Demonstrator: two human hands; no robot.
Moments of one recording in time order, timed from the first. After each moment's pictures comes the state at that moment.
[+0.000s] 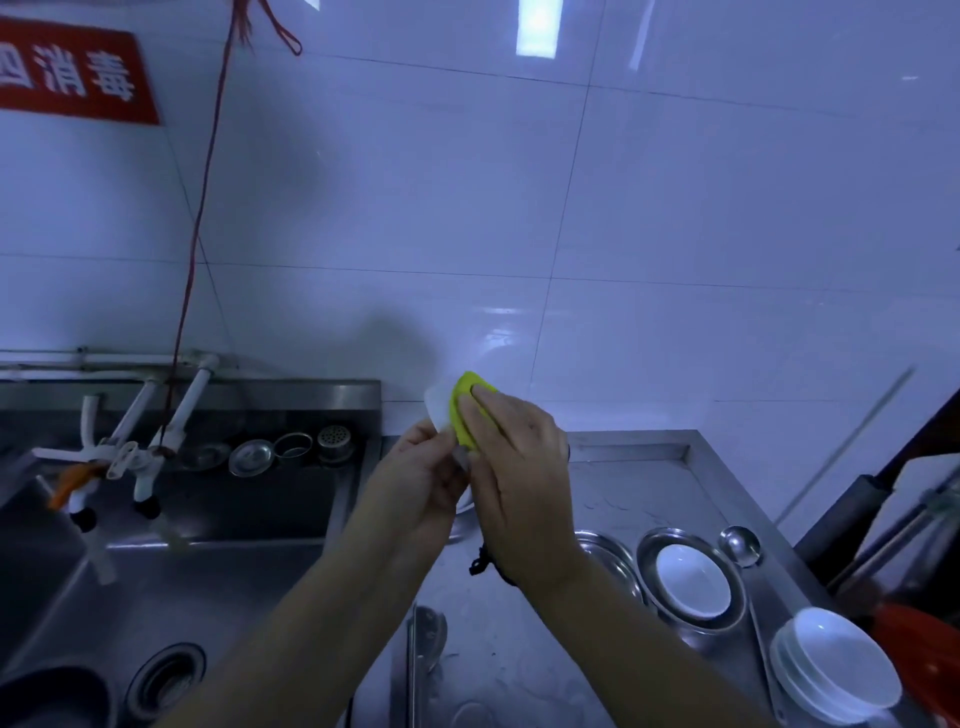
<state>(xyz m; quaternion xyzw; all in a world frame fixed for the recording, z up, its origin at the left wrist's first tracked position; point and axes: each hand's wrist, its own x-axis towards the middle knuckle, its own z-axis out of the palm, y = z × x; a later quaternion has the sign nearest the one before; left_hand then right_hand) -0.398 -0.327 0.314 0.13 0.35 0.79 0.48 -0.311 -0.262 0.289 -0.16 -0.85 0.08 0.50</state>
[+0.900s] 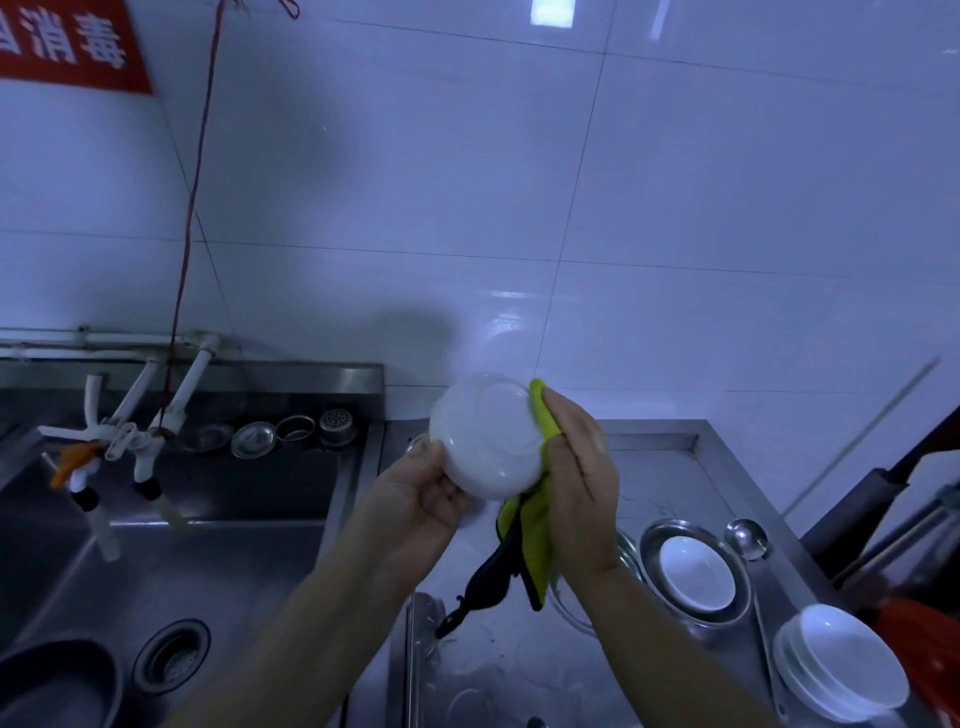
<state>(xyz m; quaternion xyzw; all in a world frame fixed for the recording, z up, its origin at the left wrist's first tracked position) -0.401 -0.328 0.281 0.07 0.30 0.79 0.52 -0.290 -0.230 0.257 -0.23 -0.67 0.44 0.55</state>
